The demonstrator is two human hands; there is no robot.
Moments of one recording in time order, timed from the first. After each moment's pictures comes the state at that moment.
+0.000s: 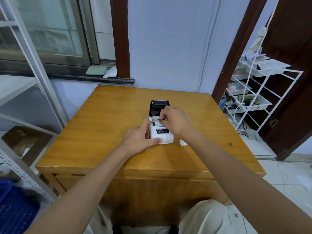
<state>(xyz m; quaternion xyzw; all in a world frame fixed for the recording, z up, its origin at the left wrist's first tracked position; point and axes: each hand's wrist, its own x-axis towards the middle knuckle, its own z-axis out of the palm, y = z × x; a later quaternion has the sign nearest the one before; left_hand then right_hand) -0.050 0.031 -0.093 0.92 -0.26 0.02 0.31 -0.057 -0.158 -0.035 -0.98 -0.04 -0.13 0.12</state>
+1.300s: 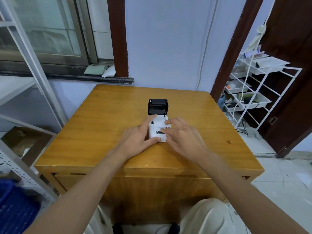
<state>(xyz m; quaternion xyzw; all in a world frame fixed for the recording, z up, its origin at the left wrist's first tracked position) -0.060 0.036 -0.093 0.92 -0.31 0.11 0.23 -0.134 -0.183 -0.066 -0.95 -0.18 -0.24 0.06</state>
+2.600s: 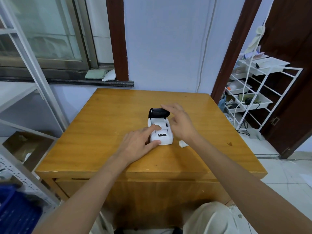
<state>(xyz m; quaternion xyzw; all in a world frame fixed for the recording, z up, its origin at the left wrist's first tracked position) -0.071 0.035 -0.085 0.91 -0.34 0.13 0.20 -0.063 -0.182 -0.060 -0.91 -0.08 -0.20 0.36</state>
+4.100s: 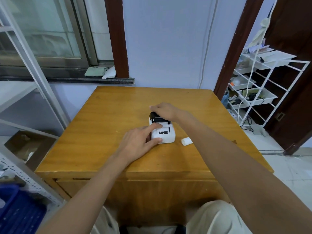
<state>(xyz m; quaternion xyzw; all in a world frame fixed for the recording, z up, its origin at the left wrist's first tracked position) -0.064 0.037 -0.091 0.90 -0.34 0.16 0.22 0.006 -0.153 -0.028 -0.95 -0.03 0.08 0.31</state>
